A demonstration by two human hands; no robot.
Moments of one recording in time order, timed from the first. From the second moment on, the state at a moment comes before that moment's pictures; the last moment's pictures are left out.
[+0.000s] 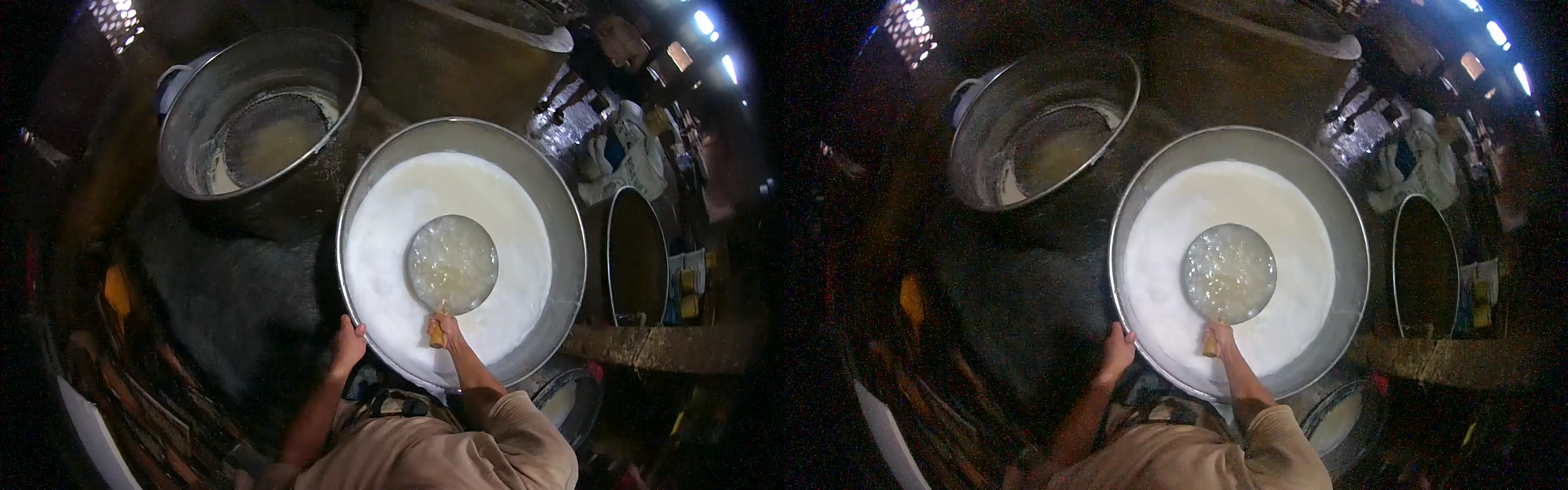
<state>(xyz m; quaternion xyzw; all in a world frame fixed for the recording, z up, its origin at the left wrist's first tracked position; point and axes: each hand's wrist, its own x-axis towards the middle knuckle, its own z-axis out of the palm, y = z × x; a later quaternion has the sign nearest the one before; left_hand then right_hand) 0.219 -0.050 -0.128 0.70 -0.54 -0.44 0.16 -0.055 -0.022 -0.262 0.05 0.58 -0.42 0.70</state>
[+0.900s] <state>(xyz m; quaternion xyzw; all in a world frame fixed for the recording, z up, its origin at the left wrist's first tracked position) 0.210 -0.055 -0.137 0.75 -0.49 -0.41 0.16 -0.353 0.068 -0.260 -0.21 0.89 -0.22 0.35</state>
